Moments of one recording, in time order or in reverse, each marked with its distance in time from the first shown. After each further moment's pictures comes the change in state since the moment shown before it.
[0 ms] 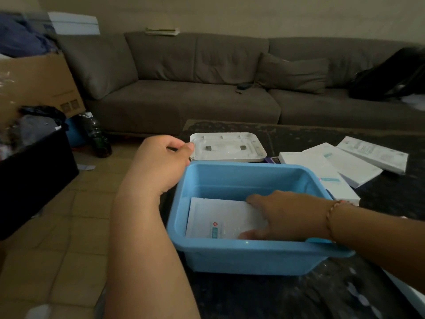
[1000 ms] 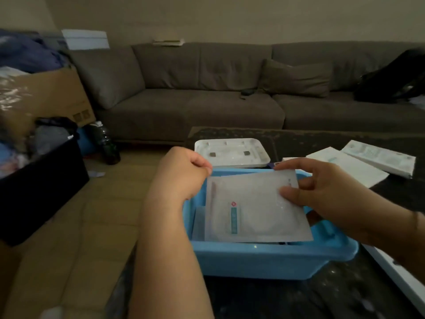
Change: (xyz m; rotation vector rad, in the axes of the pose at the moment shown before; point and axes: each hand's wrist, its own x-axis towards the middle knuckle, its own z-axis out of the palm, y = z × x) left_hand 0.001 -0.001 0.014 0.053 -0.088 0.029; right_hand -0.045 0.021 -0.020 1.092 0.400 0.105
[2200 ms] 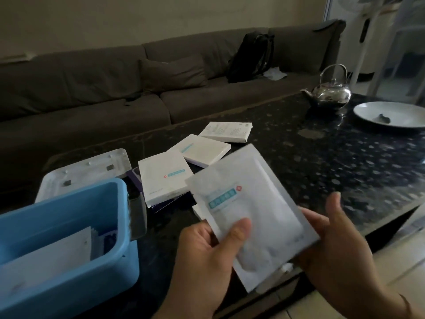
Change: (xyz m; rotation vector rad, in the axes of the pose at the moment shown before) left_hand -0.178 0.115 0.253 -0.640 -0.653 0.017; right_hand -0.178 0.162 -0.135 1.118 0.252 -0.162
